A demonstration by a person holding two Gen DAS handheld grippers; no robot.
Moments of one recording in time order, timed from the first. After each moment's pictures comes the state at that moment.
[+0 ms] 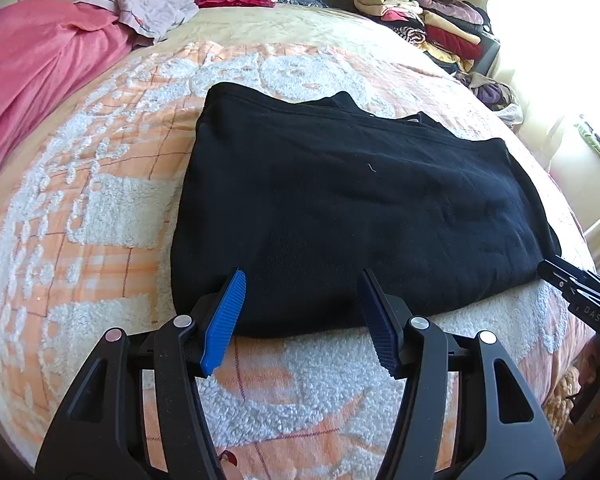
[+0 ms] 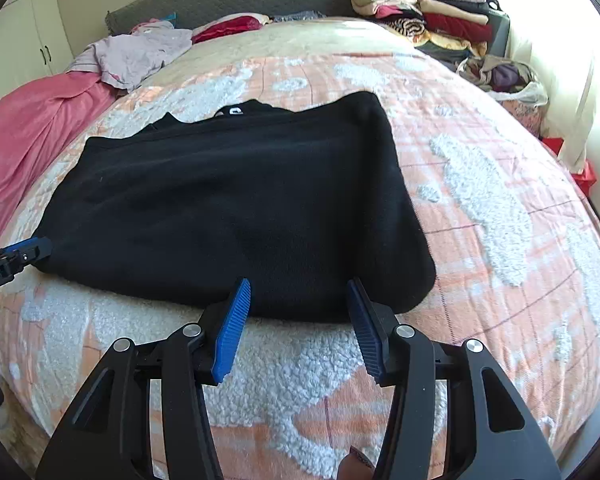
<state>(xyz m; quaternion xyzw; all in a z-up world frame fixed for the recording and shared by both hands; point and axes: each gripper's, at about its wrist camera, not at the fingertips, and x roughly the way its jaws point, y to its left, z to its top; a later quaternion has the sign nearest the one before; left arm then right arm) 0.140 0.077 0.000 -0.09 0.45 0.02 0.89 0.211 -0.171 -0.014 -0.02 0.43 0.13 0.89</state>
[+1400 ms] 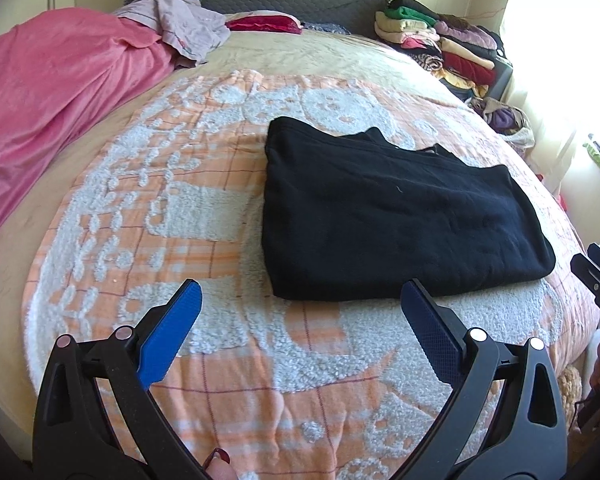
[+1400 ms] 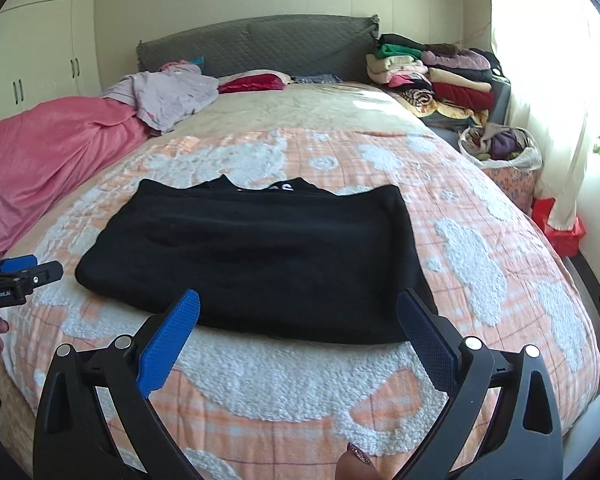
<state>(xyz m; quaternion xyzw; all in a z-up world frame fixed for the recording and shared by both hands) 0.089 0.107 0.039 -0.10 0.41 0.07 0.90 0.155 -0.133 0.051 -0.04 0.33 0.15 0.93</state>
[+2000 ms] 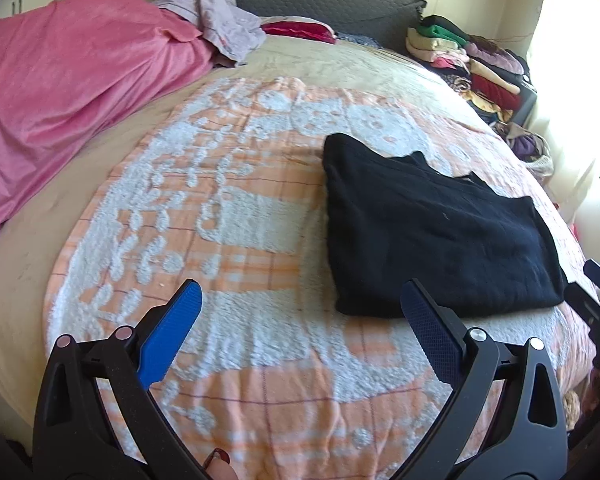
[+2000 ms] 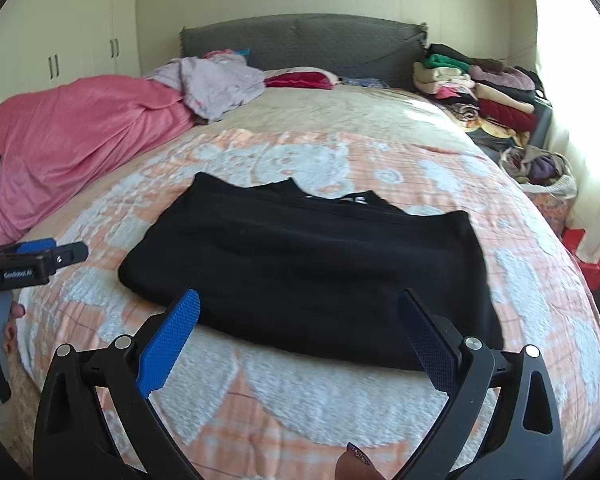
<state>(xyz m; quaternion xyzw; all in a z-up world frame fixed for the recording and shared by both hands) 0.080 0.153 0.043 -0.13 0.40 0.11 0.90 0.160 -0.057 0.054 -0.08 0.33 0.22 0.91</state>
